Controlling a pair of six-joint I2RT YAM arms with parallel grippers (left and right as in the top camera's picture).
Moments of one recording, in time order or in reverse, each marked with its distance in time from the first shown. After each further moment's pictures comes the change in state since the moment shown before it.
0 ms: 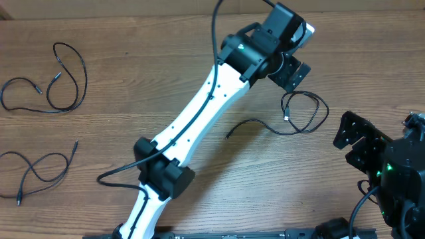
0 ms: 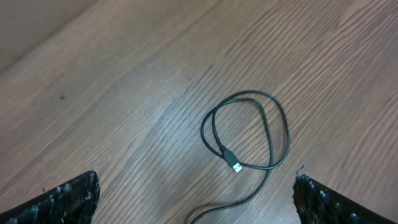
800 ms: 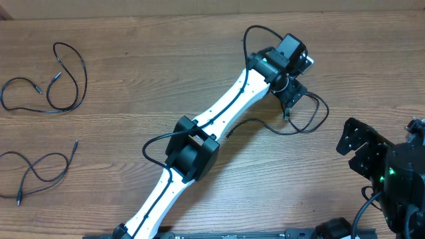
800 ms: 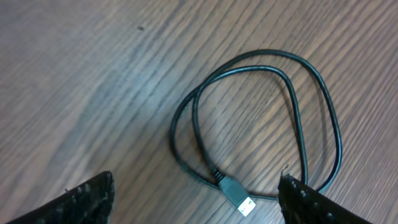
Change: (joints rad) left arm -0.022 0.330 -0.006 0.153 0.117 -0.002; right arm 0.000 -0.002 0.030 -0.073 0.011 0.000
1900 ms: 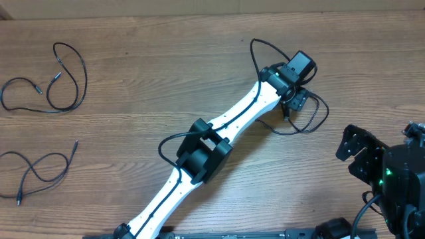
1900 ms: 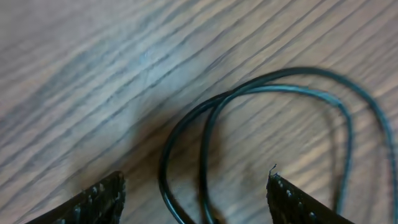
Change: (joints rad) left arm -0.051 0.090 0.000 0.080 -0.154 -0.292; right arm 0.000 0.000 0.000 -0.066 -0.002 0.000
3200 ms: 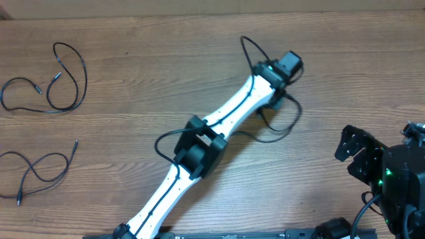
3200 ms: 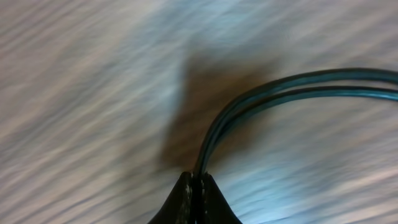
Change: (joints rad) left arm 0.064 0.029 0.092 -0.331 -0.197 -0.012; right arm 0.000 0.000 0.000 0.000 -0.018 0.001
